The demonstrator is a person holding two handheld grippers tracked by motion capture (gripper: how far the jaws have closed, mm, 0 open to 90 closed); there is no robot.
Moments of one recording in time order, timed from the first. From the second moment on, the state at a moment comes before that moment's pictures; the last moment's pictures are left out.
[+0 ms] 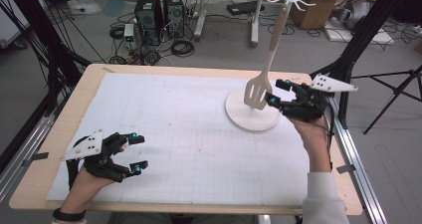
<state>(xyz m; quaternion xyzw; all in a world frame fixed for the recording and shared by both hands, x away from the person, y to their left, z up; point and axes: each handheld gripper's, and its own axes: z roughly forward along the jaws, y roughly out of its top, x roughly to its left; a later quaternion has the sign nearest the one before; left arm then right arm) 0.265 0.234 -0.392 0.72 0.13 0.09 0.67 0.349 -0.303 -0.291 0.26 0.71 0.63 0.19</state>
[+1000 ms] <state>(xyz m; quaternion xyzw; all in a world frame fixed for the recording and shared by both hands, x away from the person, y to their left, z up) 0.269 0.239 -0.404 0.71 0.17 0.10 0.67 0.261 -0.228 -0.405 0.17 0.76 0.61 0.10</state>
